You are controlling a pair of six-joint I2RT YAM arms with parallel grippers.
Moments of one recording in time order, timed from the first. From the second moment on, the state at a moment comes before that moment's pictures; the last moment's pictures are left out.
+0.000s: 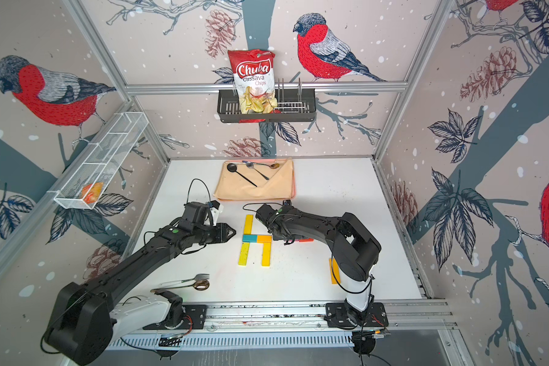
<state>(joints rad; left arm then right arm) -0.39 1.15 0.68 -0.44 0.37 -0.45 0.92 1.84 1.23 -0.88 0.48 0.81</state>
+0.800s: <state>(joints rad) -0.40 1.18 0.68 -0.44 0.39 -0.45 0.91 1.83 1.17 -0.82 0.42 0.79</state>
